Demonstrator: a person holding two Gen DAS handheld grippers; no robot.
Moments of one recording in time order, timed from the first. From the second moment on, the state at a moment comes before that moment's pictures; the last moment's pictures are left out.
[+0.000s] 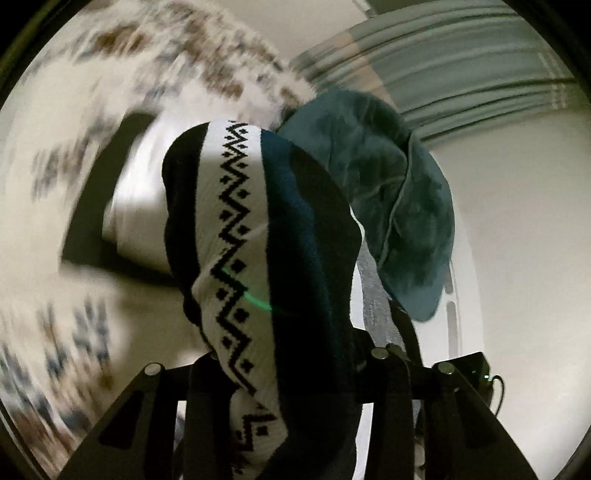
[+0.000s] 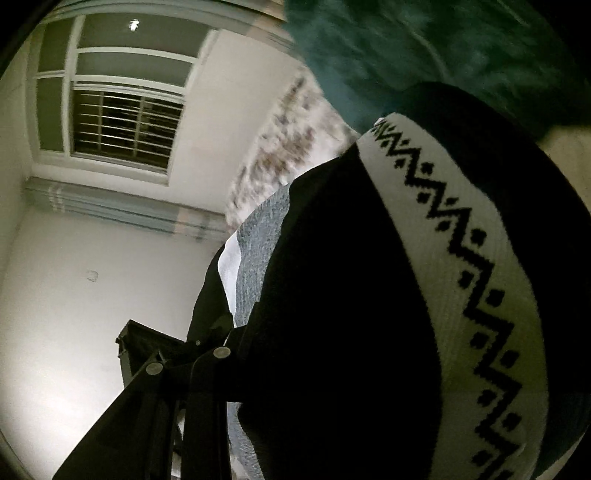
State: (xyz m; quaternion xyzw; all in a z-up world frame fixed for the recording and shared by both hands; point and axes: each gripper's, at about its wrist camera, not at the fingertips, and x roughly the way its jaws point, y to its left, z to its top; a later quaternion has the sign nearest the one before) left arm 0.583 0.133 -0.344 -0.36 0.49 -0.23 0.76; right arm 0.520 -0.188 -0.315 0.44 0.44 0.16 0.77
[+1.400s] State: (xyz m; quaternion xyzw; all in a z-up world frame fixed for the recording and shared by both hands) left arm 0.572 0.138 -0.273 -0.06 0.49 0.04 0.87; right arm 0.586 -0.121 -0.206 -0.02 0.50 -0.07 0.87
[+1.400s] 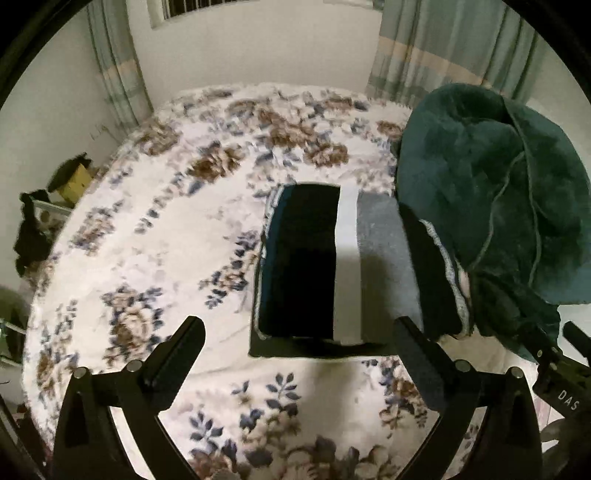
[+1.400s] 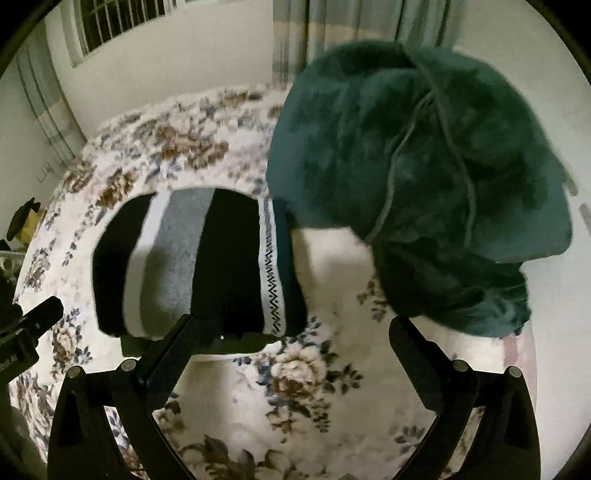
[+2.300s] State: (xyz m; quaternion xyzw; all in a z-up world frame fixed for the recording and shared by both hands) left arm 0.280 0.074 -0.030 -0.05 0.35 0.04 0.94; right arm 0.234 -0.140 0.113 -0.04 0.31 -0.02 0.95
